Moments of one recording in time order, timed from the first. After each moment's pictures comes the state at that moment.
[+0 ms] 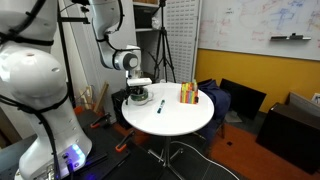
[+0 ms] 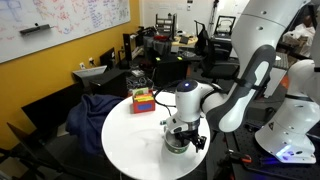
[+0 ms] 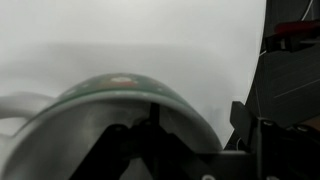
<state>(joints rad) 0.01 0.33 0.20 -2.54 -0.08 2.69 -0.98</state>
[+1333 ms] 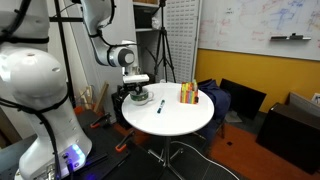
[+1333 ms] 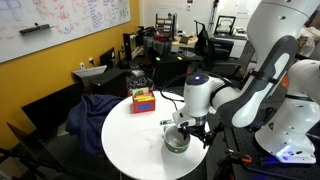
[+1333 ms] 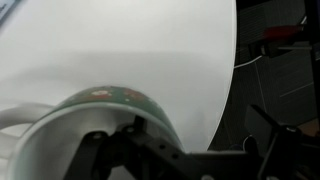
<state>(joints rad) 0.01 0.20 0.20 -2.64 -0.07 2.69 -0.93</state>
